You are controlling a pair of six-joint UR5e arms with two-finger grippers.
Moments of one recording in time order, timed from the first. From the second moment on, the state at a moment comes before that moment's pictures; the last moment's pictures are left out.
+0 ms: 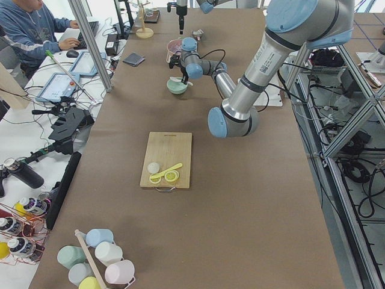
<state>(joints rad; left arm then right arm) -0.56 -2.33 -1.54 -1.88 -1.93 -1.02 1.01 -1.34 1.90 -1.51 2.19 0.70</state>
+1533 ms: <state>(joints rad) -0.63 -2.32 -1.56 -1.87 -1.92 -1.02 0.91 -1.25 1.75 -1.50 2.11 0.66</state>
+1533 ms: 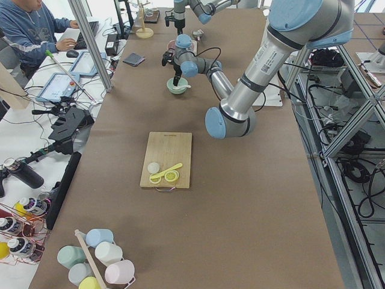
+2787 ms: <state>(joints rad) -0.63 -2.32 -1.56 -1.87 -1.92 -1.02 0.88 -1.26 1.71 -1.50 2.10 0.63</state>
